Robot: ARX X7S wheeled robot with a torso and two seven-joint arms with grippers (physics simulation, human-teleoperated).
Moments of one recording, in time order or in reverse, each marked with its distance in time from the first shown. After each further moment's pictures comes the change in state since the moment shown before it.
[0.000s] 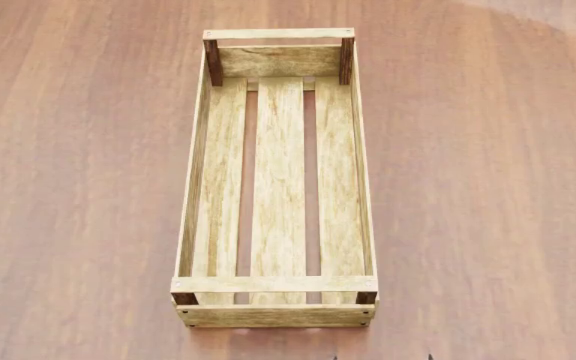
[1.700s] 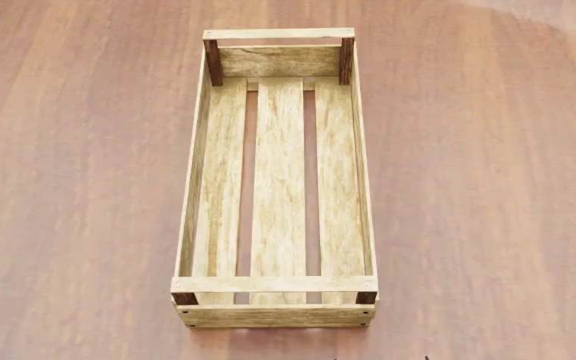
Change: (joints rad) left arm -0.116 0.003 0.113 -0.218 0.096 0.080 0.072; right arm 0.025 -0.002 -0.022 0.042 0.003 0.013 0.011
